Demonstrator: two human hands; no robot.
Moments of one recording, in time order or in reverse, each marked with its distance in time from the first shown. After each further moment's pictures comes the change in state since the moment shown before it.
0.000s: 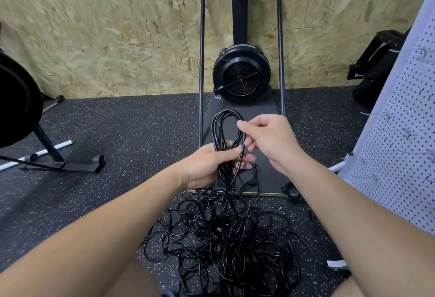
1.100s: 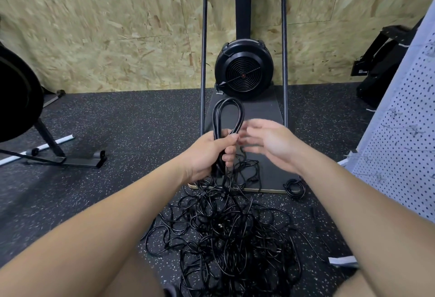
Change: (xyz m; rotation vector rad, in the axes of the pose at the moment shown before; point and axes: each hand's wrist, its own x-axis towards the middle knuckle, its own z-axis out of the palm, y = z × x) left_hand 0.006 0.003 -0.006 -0.127 0.082 0.078; right_hand 0.016 0.028 -0.005 0.117 -0.385 0.151
